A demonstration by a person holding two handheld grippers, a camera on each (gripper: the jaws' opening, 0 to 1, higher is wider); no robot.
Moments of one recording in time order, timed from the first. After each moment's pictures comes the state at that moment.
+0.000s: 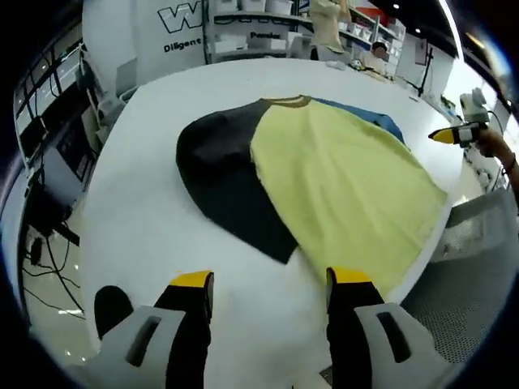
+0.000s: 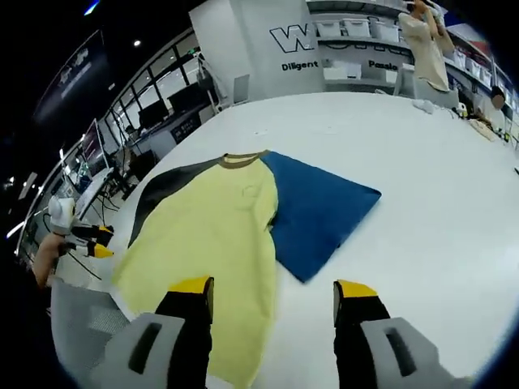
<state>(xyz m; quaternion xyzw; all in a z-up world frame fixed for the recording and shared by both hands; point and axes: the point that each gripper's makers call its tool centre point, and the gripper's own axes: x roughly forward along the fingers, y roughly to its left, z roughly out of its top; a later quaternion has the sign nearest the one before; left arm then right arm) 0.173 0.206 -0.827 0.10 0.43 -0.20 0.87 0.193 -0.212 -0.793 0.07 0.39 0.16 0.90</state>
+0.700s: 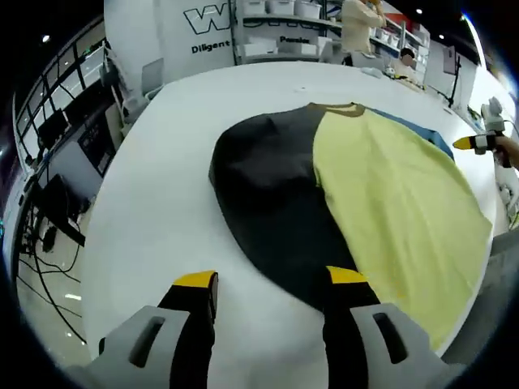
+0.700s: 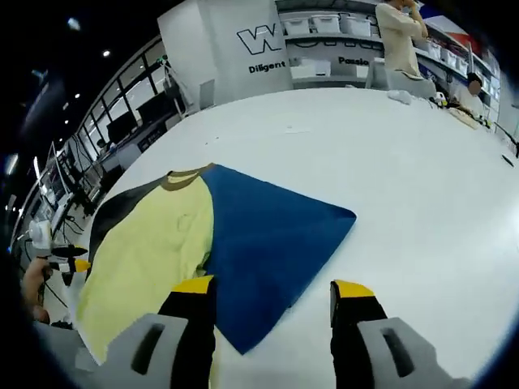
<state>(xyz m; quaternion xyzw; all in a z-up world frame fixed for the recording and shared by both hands) 0.244 0.224 -0.860 0.09 0.42 -0.13 0.89 0.270 -0.250 -0.839 0.08 0.40 0.08 0.91</state>
